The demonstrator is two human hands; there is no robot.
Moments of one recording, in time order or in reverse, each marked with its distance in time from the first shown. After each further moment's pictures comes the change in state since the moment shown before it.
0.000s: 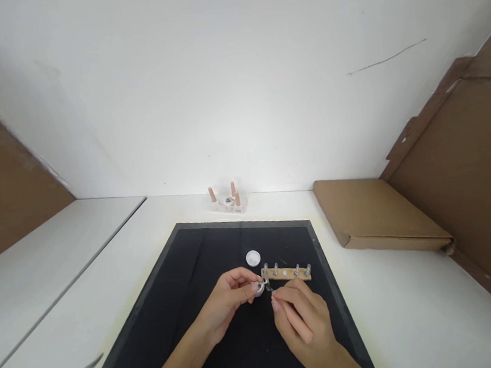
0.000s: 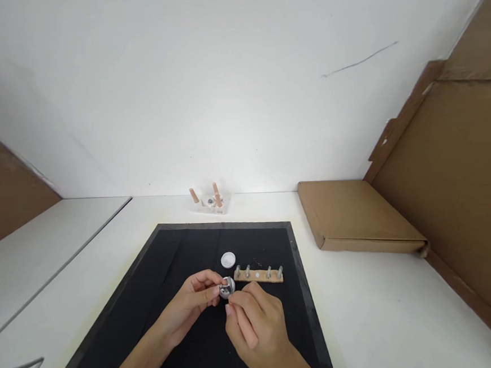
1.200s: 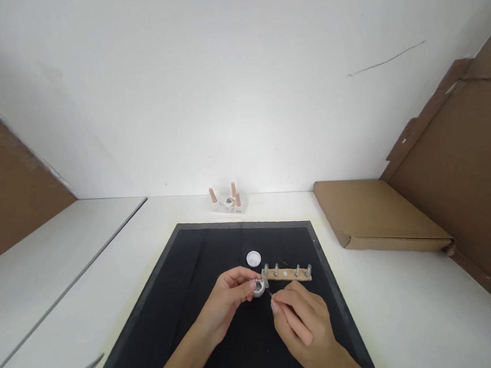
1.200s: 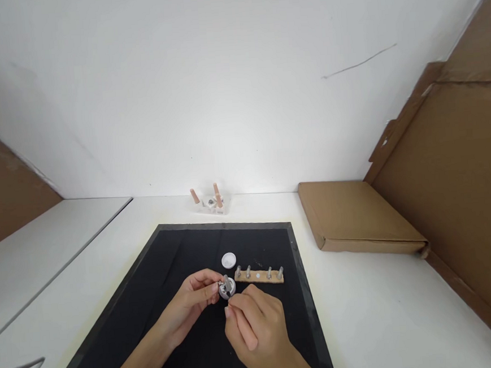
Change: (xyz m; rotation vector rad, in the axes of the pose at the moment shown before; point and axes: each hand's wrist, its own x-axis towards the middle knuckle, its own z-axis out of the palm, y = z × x) left_hand -0.001 0.000 -0.001 -0.006 0.014 0.036; right_hand -0.002 0.001 0.000 0.002 -0.019 -0.030
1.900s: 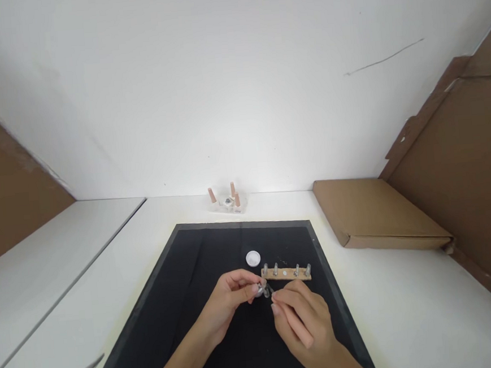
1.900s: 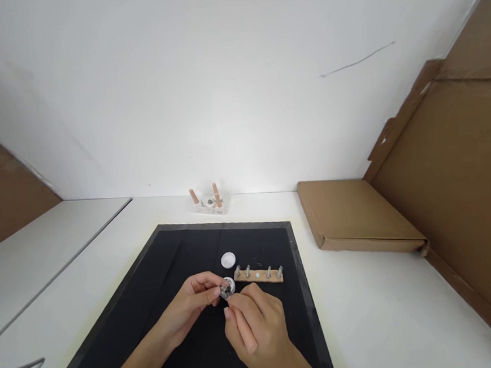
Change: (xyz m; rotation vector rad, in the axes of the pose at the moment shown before) left_hand 0.000 -0.001 -0.001 0.064 -0.031 -0.004; right_hand 0.002 0.001 0.000 -0.053 0.039 -0.059
